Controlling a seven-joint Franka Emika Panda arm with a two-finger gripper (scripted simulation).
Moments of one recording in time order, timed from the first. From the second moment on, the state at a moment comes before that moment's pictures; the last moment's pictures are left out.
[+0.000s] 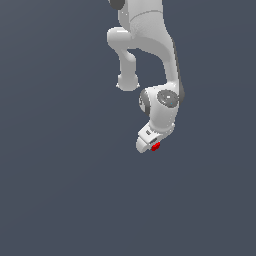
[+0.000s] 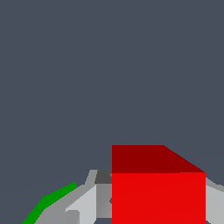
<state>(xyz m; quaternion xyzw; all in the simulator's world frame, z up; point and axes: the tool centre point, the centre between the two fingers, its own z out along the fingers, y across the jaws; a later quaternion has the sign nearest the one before) -0.028 0.126 0.060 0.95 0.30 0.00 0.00</state>
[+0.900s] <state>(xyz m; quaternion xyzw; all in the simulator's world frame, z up) -0.030 0.127 0.117 0.95 0.30 0.00 0.00</state>
